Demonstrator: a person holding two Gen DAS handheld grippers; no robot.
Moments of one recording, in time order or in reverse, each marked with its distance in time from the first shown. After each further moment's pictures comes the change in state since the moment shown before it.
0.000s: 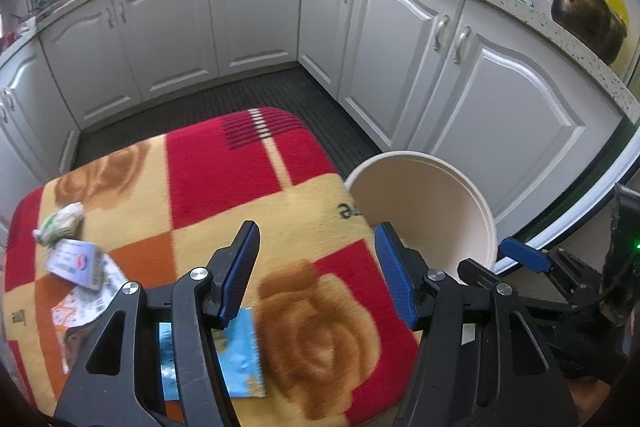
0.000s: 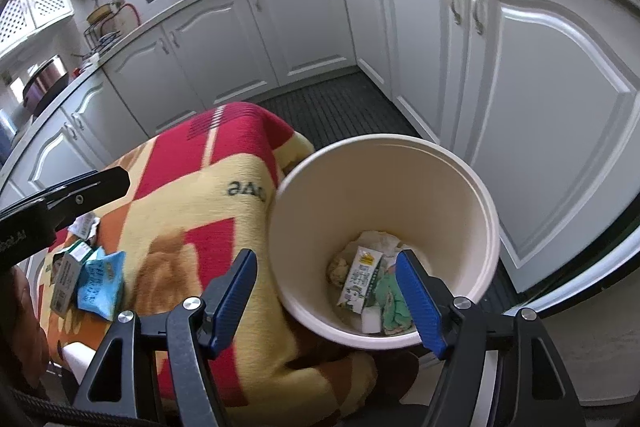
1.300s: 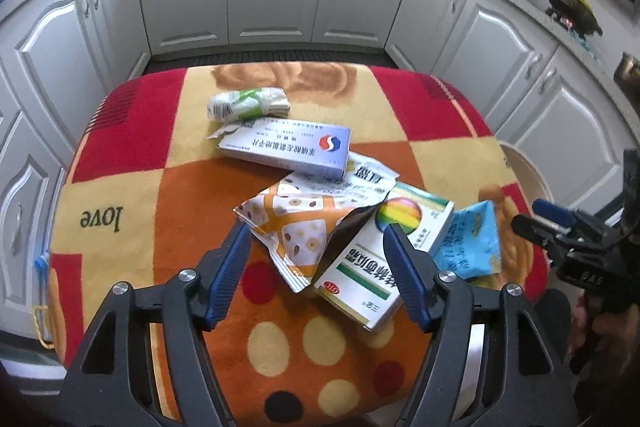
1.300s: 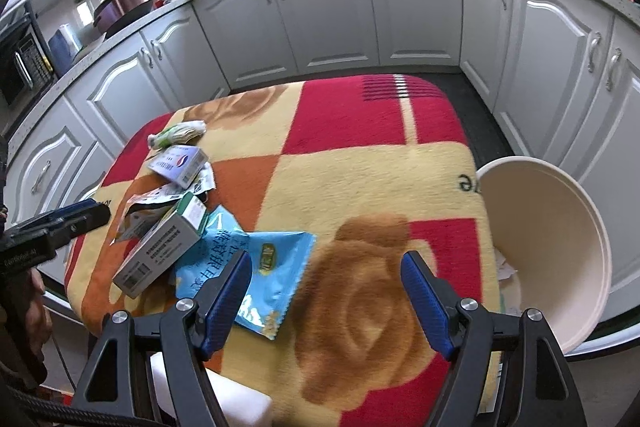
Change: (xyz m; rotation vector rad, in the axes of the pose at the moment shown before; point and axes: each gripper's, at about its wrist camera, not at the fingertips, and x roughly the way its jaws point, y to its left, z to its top) left arm -0.057 0.209 -0.103 -0.240 0.064 0.090; right arm 0.034 0.170 -0.015 -0.248 0.088 0.180
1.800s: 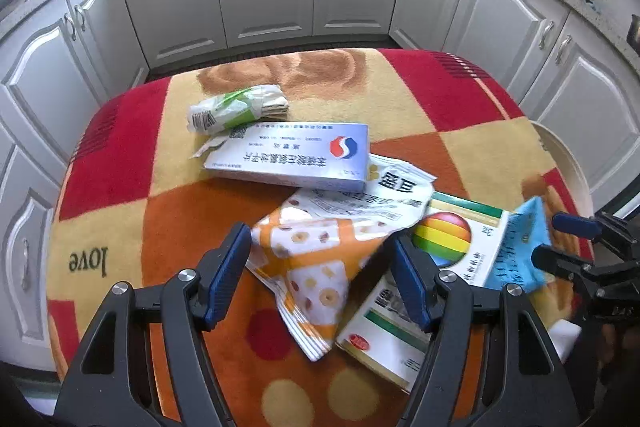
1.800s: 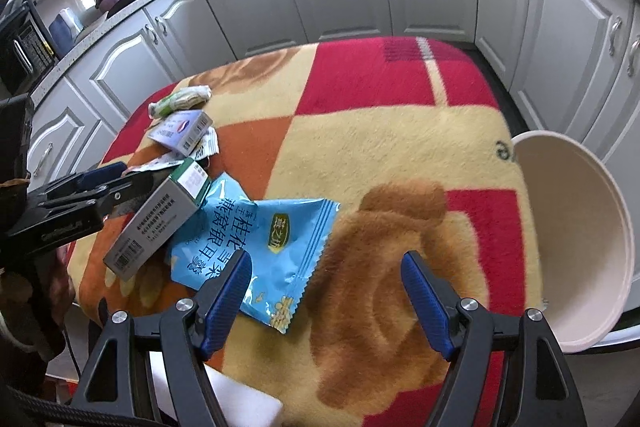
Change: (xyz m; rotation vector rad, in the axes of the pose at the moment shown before) left arm 0.048 0.000 0.015 0.097 0.009 0.068; right arm 0.035 0.007 -0.011 0.003 0.099 0.048
